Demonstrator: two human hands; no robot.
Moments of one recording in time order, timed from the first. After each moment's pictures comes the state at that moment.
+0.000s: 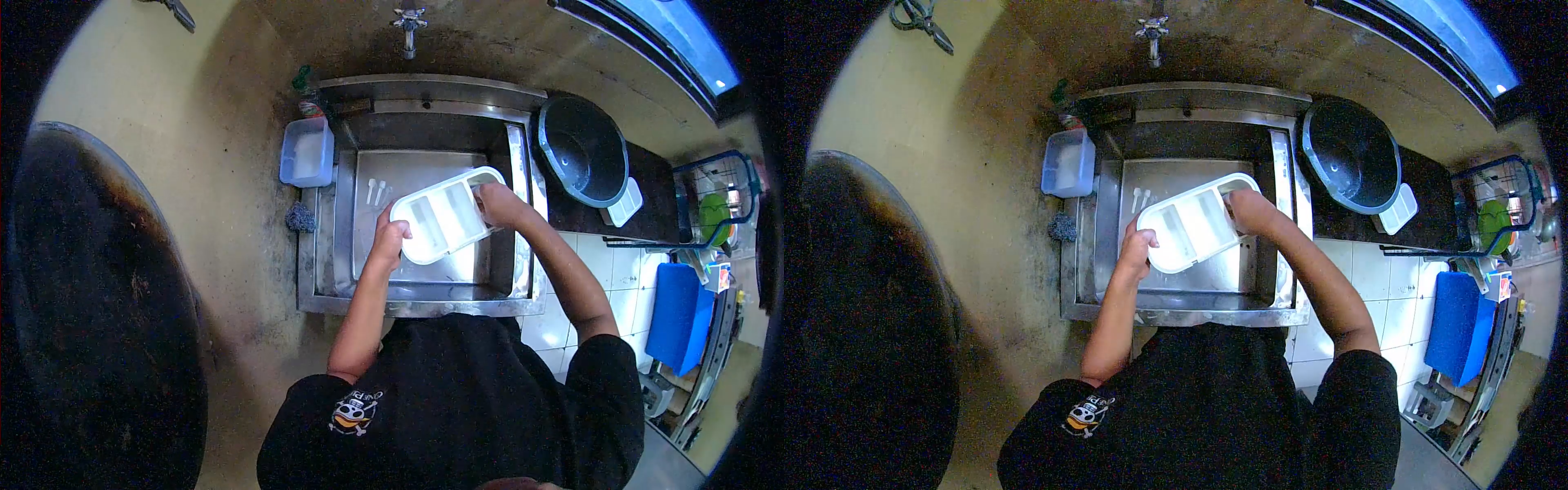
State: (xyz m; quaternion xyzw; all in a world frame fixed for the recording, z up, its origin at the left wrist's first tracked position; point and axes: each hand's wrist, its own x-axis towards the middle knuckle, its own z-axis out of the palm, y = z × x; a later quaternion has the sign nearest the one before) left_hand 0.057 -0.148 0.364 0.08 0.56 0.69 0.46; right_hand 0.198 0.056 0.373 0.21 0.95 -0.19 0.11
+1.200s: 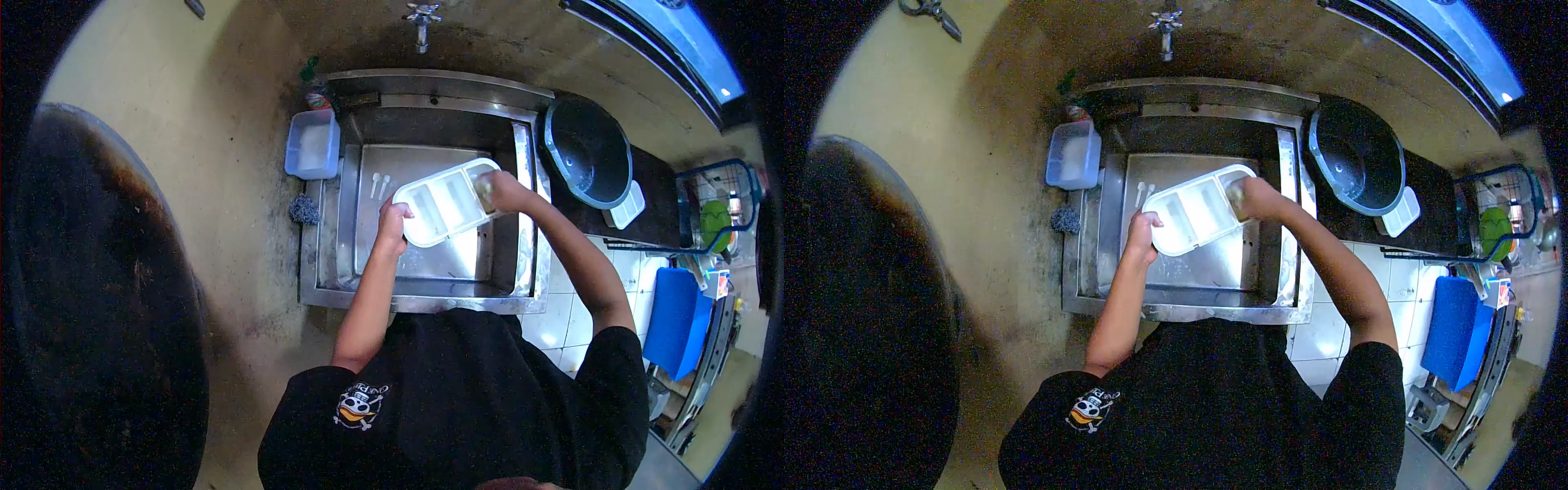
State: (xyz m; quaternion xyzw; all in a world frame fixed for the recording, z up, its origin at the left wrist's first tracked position) left_hand 0.044 -0.138 0.331 0.01 0.47 0.73 0.50; right_hand 0.190 0.074 0.376 0.22 0.91 -0.32 0.12
